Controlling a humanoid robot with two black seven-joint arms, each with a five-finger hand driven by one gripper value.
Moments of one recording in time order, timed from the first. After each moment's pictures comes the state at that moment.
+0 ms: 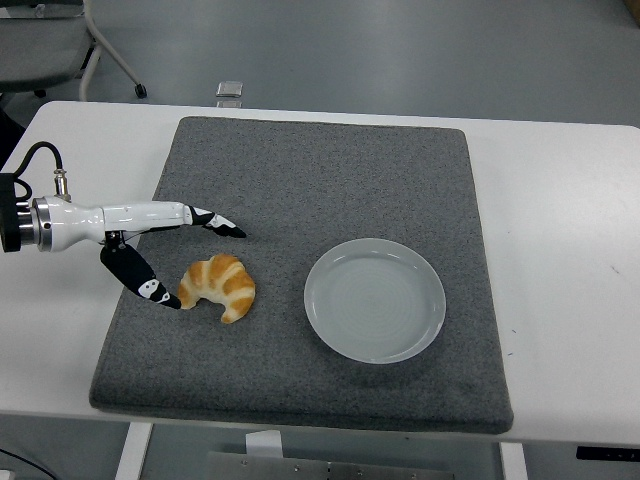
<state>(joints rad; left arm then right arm) -1.06 1.11 0.00 -1.63 1.12 -0.13 -0.38 0.06 0.00 -0.15 0.15 0.03 -0.02 -0.06</state>
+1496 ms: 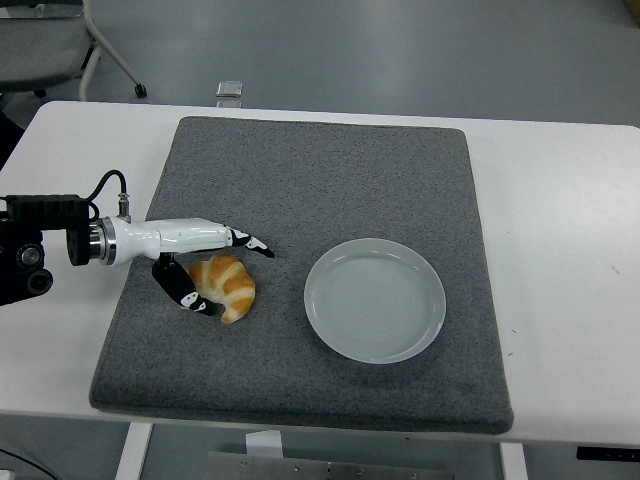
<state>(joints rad) -1.02 0.87 0.04 -1.46 1.29 -0.03 -0.34 0.06 0.00 -0.15 0.15 0.03 -0.02 -0.06</state>
